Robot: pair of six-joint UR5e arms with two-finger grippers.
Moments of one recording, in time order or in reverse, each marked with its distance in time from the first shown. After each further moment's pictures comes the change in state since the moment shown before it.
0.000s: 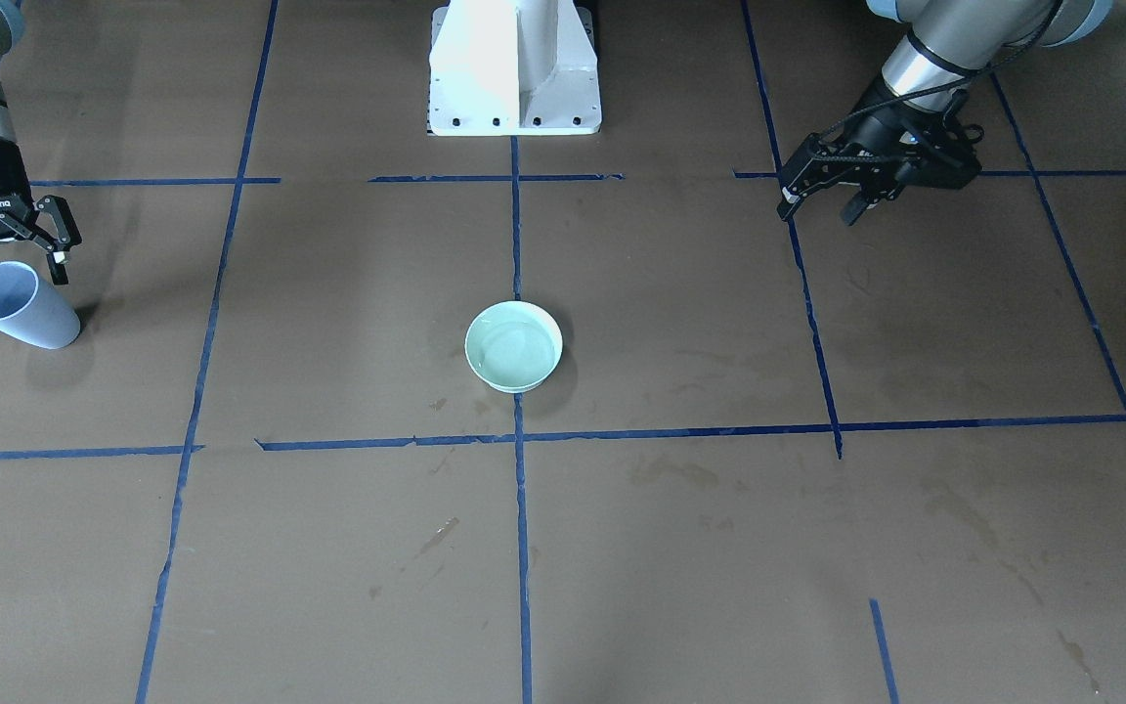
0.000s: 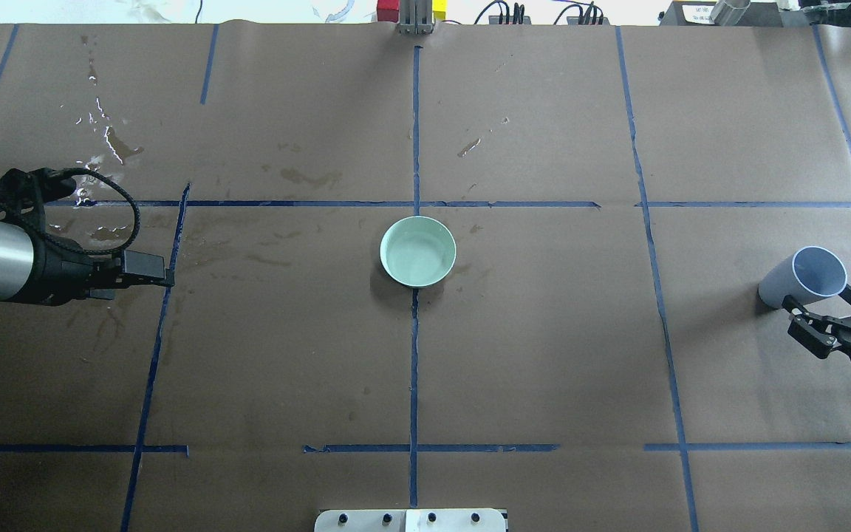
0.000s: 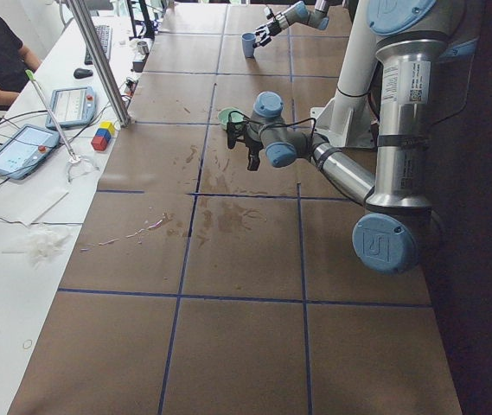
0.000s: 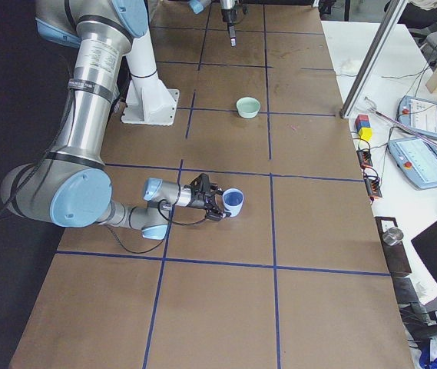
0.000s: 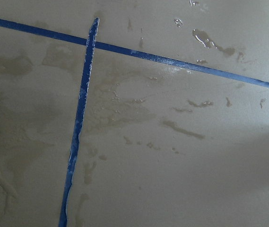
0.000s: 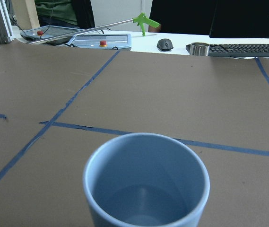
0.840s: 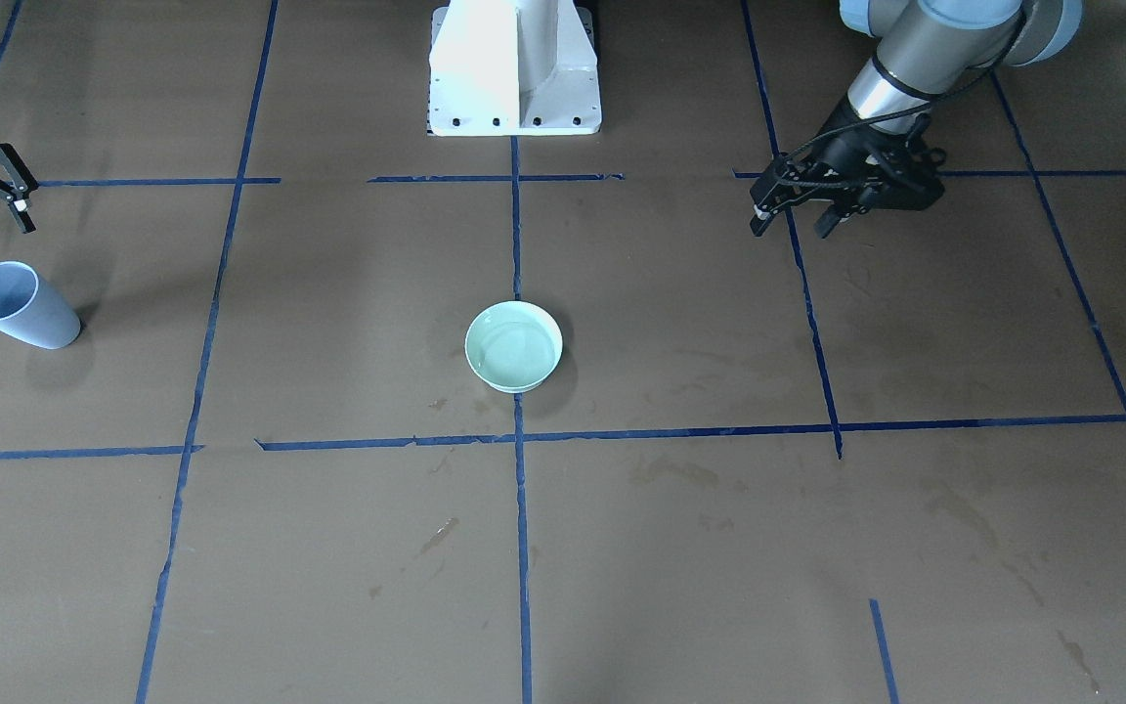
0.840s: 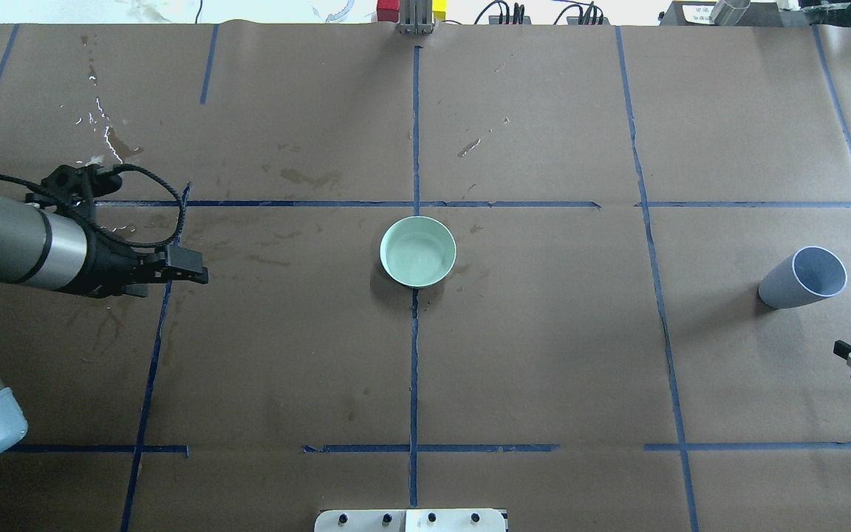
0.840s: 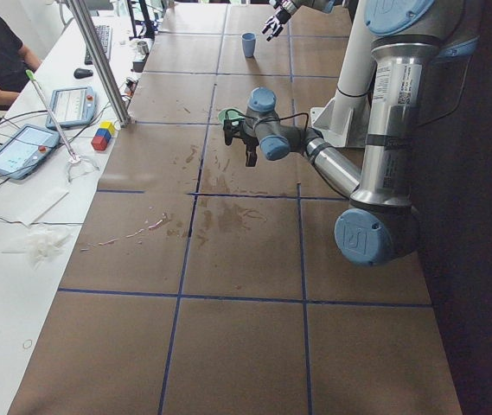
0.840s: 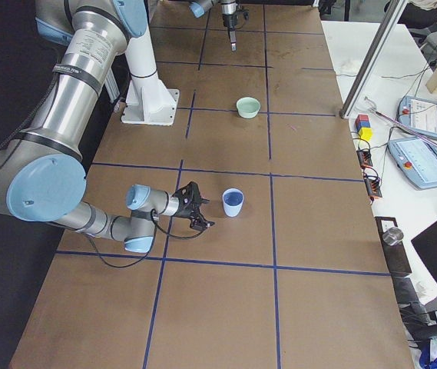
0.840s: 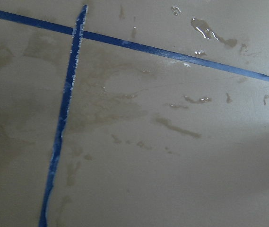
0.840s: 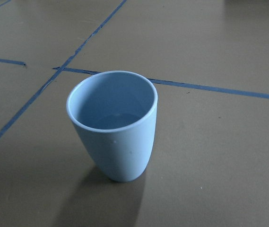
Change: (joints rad) left arm 0.034 -0.164 0.048 0.170 -0.007 -0.016; right arm 0.037 -0.162 0.023 0.129 0.296 0.000
